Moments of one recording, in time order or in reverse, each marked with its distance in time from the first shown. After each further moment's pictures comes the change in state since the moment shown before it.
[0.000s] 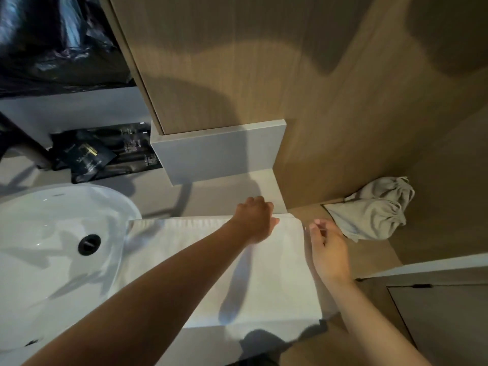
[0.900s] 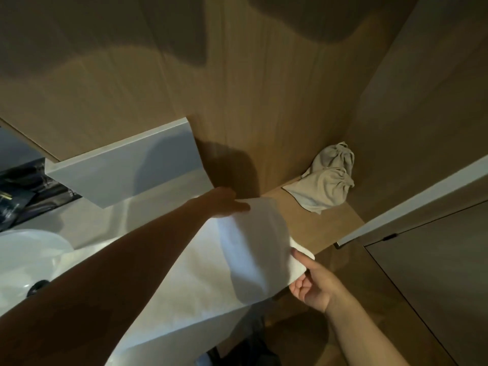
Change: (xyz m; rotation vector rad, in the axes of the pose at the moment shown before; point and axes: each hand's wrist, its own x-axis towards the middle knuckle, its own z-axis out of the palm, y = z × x) left_hand 0.058 0.070 -0.009 -0.046 -0.253 -0.001; right_hand -0.046 0.093 -0.072 1.249 -0.324 1.097
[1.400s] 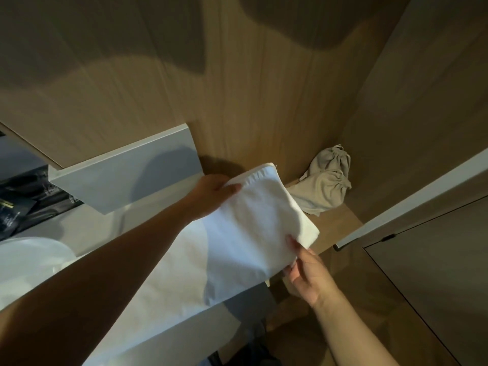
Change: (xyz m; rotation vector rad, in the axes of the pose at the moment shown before) left_hand -0.035 -0.010 -0.021 -0.365 0.379 0.299; right_hand -0.022 0.011 0.033 0.173 -0.219 -0.343
